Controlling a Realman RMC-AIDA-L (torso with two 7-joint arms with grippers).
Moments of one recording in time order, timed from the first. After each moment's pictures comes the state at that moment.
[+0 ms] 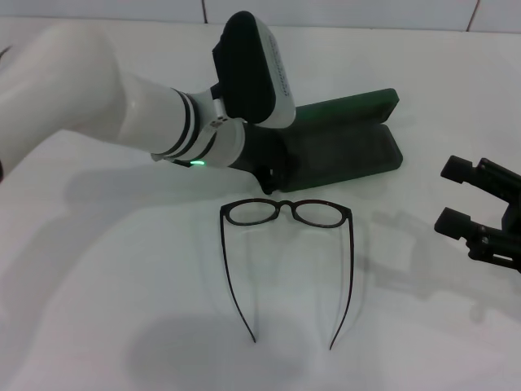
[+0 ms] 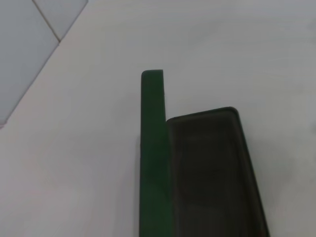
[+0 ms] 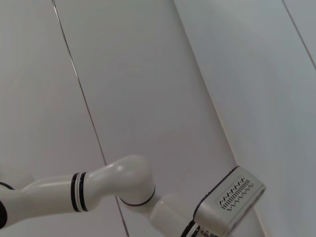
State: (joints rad) left arm -0.70 -2.09 1.67 0.84 2.17 0.80 -1.80; right arm 0.35 2.01 -0.99 -0.44 -1.40 -1.83 1.16
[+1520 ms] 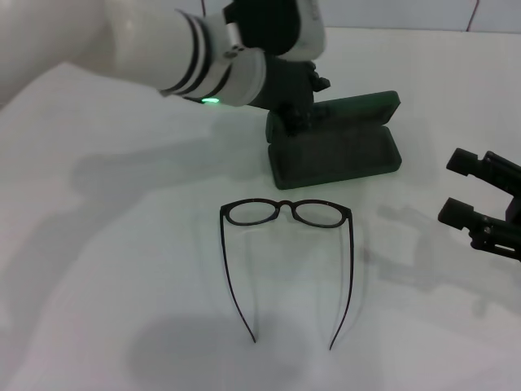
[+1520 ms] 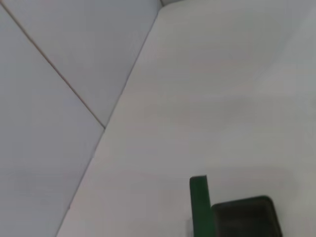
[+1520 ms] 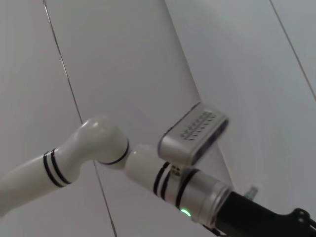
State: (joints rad) left arm -0.67 -2.09 1.62 1.21 2.33 0.96 -1.95; right arm 0.35 2.01 -0.97 -0.44 -1.40 -1.81 1.16
